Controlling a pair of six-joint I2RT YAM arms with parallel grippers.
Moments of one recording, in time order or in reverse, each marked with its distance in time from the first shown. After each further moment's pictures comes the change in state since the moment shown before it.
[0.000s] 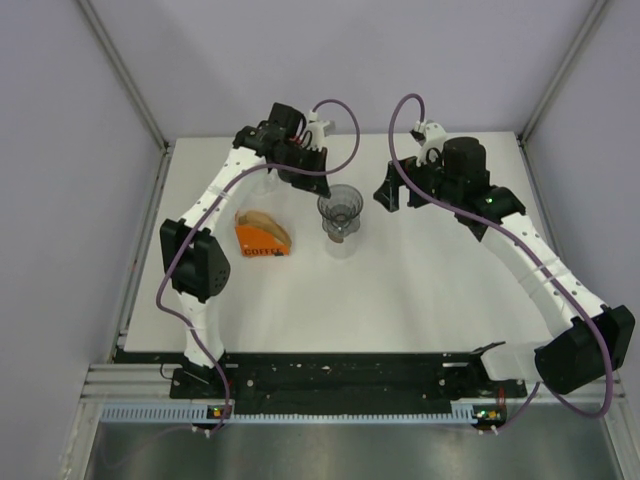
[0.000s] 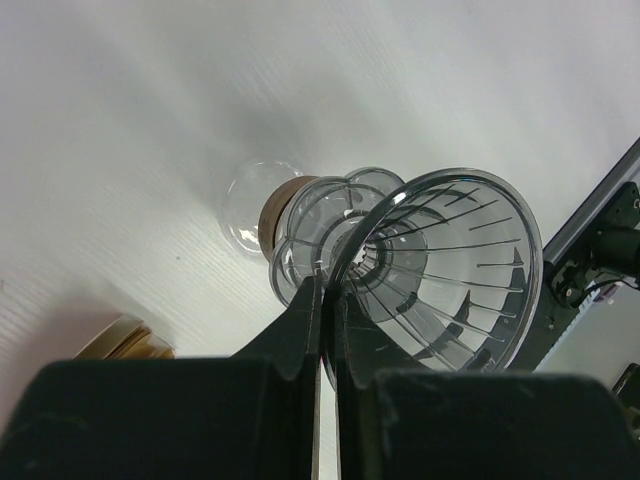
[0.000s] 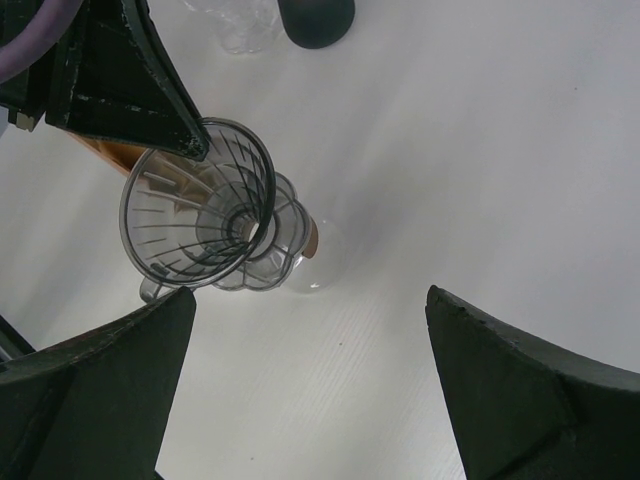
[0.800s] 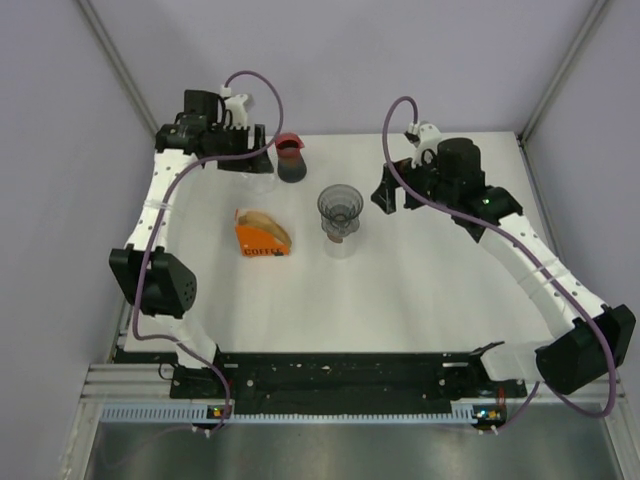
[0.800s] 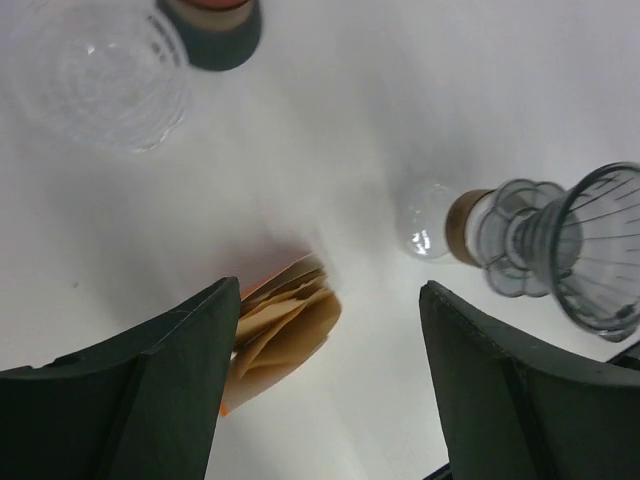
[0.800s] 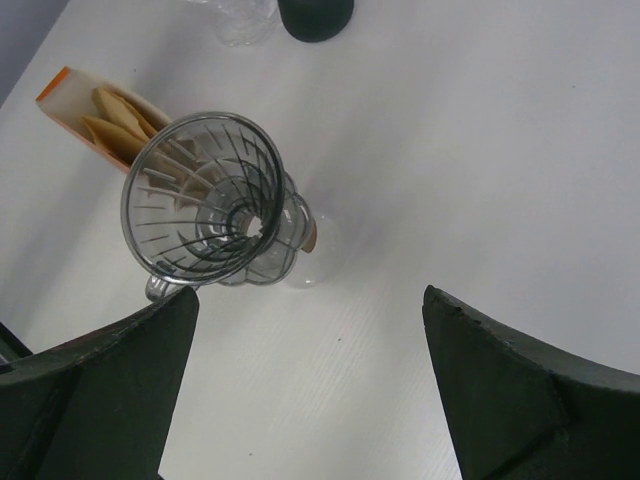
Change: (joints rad) left arm 0.270 -0.168 -0.036 0.009 -0.080 0.036; right arm 0.019 0.000 0.005 -0.017 0.032 -0.003
